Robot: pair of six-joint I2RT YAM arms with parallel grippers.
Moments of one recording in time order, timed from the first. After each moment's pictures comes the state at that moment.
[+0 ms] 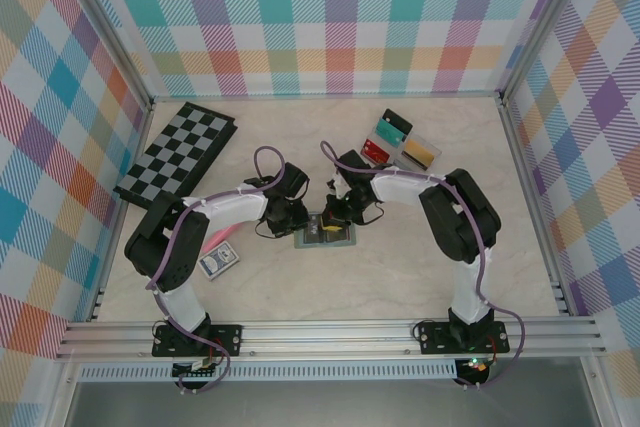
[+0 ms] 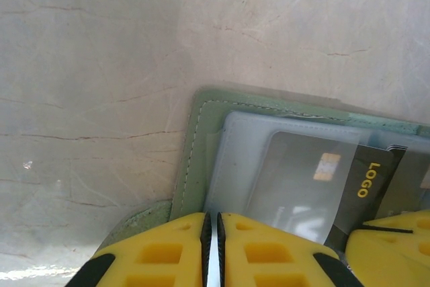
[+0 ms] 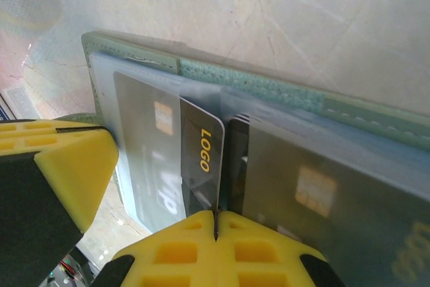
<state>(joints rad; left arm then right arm) -0.61 1.75 1.03 -0.53 0.11 -0.92 0.63 1.98 1.25 -0.54 -0.57 0.59</state>
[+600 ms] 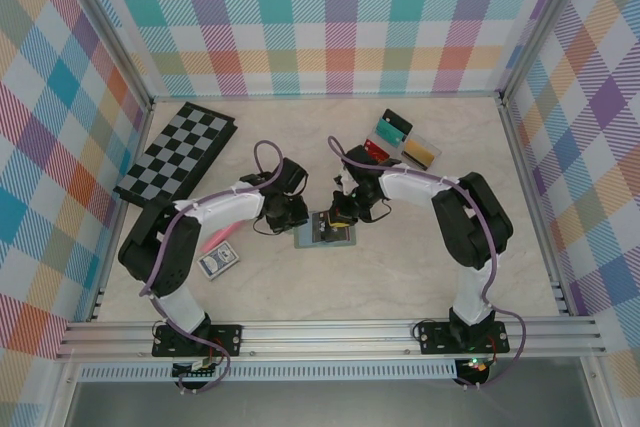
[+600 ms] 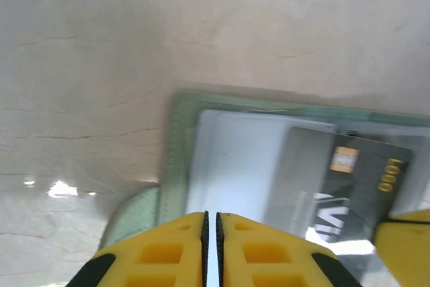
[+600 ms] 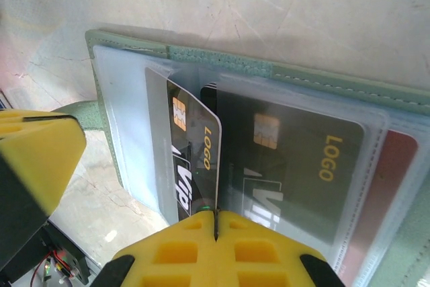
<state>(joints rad) -0.61 1.70 1.06 -0.56 0.11 -0.86 0.60 1.91 1.23 -0.60 -0.53 0.57</state>
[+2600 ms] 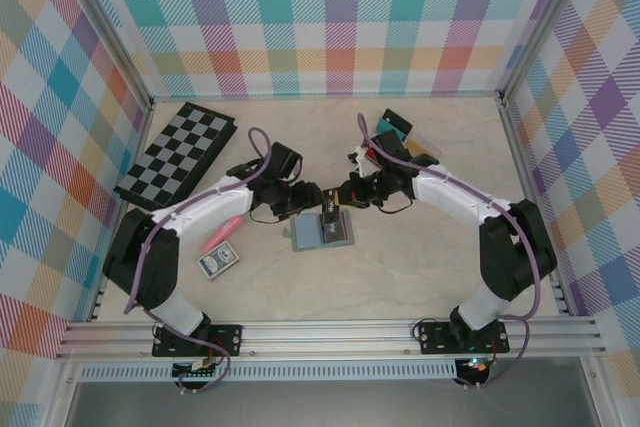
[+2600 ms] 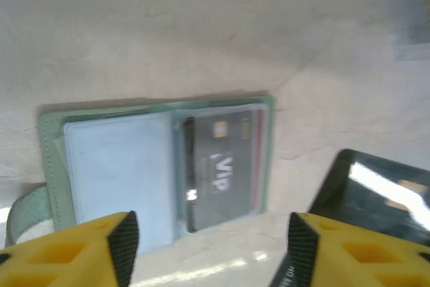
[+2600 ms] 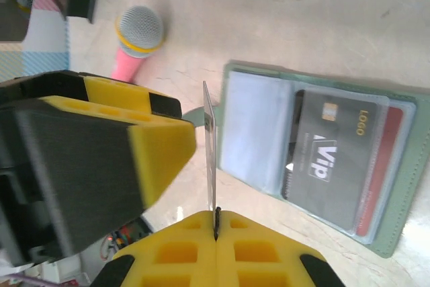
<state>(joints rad) -0.57 1.57 1.13 -0.58 0.25 -0.84 0.52 1.61 1.15 -0.53 -0.67 0.54</state>
